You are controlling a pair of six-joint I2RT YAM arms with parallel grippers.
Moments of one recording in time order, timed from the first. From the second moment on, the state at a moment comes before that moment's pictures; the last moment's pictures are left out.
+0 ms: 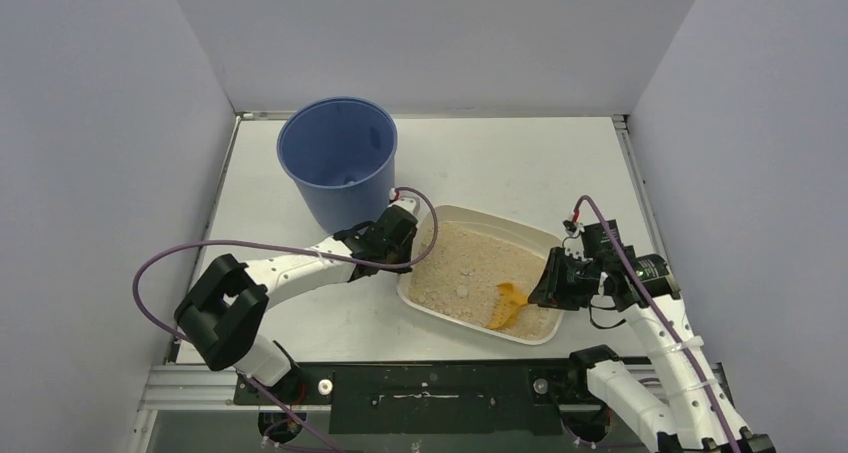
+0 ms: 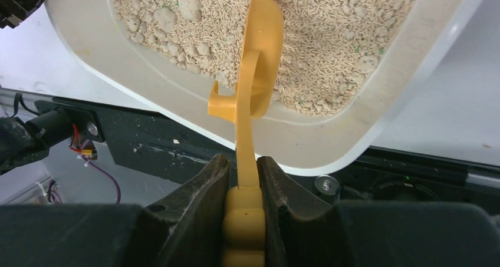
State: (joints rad) left arm -0.81 1.54 0.92 -0.32 -0.19 -0.52; right arm 0.25 0.85 0.93 -1.23 -0.31 0.47
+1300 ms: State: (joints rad) left arm -0.90 1.33 0.83 -0.23 -0.37 -0.46; right arm 0.23 0.87 0.30 -0.23 -0.76 0.81
